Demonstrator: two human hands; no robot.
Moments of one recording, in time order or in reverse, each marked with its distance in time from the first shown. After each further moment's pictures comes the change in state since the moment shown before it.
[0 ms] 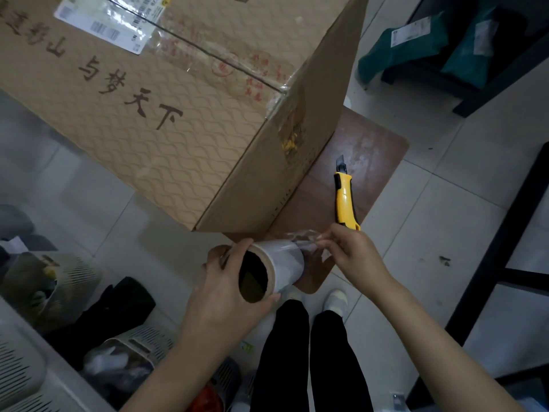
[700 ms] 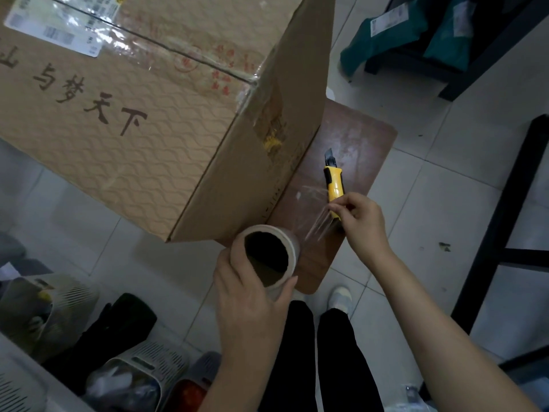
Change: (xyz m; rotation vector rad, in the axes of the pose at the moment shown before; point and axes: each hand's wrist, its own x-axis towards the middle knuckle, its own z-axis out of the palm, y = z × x) left_hand 0.002 0.037 0.036 0.096 0.274 -0.021; right_hand 0.036 0.027 -0.003 0.157 0.363 0.193
